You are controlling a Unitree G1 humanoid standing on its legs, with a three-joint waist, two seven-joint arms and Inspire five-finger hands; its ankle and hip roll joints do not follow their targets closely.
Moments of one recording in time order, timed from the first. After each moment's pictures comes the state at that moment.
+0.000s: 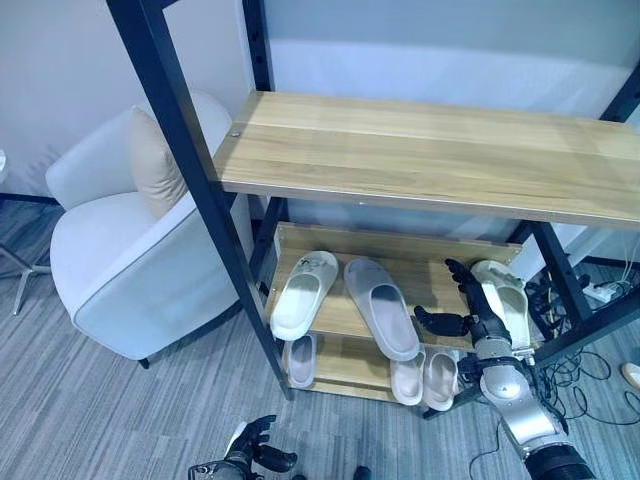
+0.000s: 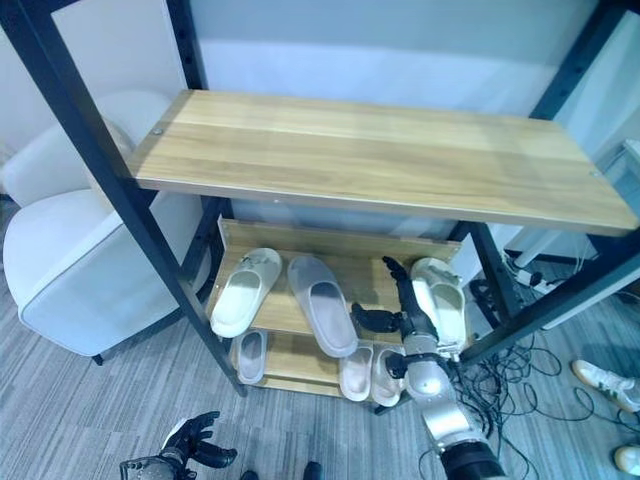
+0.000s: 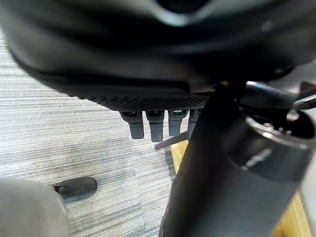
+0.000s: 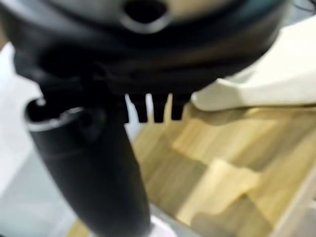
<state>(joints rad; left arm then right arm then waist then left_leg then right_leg) 0.02 0.16 -0.26 1.06 -0.04 -0.13 0.05 -0.13 -0.50 0.17 0.33 -0.05 -0.10 -0.29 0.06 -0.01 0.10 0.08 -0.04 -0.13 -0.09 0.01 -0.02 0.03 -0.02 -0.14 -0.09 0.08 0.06</state>
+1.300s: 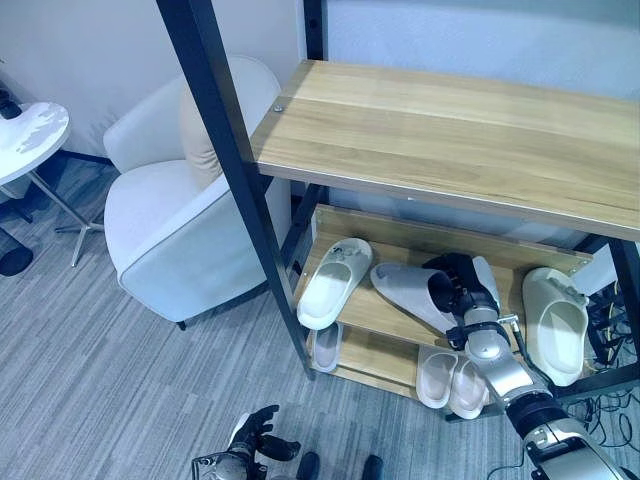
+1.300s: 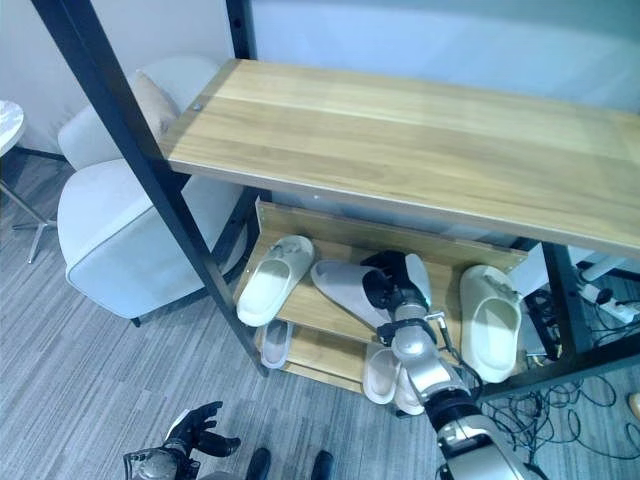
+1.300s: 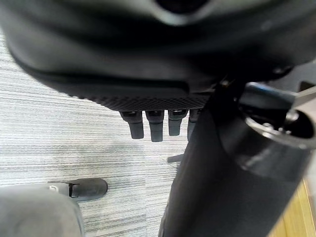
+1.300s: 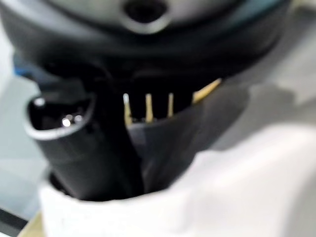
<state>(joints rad) -0.01 0.16 -0.29 1.06 -0.10 -0.14 0.06 -0.36 -0.50 0.28 0.58 -0.02 -0.08 -0.36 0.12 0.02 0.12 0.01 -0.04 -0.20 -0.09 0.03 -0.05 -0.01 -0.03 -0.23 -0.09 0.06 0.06</state>
